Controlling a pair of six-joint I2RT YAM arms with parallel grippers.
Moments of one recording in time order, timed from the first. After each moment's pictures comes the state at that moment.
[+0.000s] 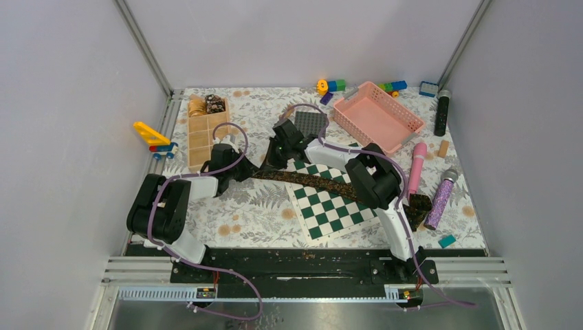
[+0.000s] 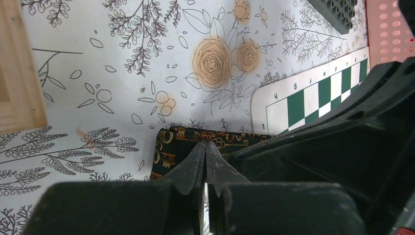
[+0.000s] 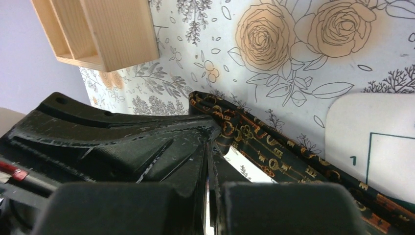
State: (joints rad) left arm -0.22 1.59 0.59 0.34 0.25 -0.71; right arm 0.76 2.24 1.65 -0.24 -0.30 0.93
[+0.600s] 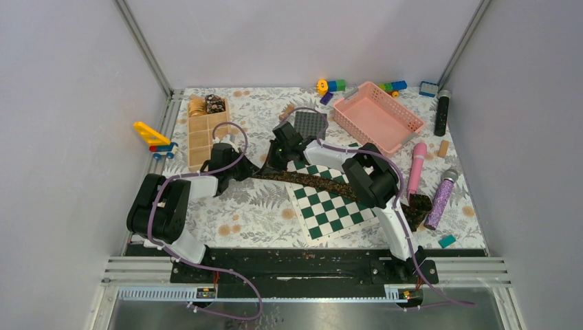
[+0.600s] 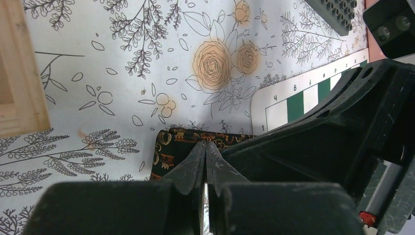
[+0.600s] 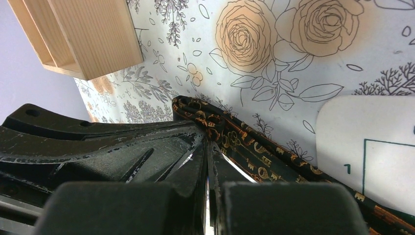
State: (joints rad) left arm -0.22 1.59 0.60 0.33 0.25 -0.71; right arm 0.76 2.28 1.66 -0.23 -0.31 0.96
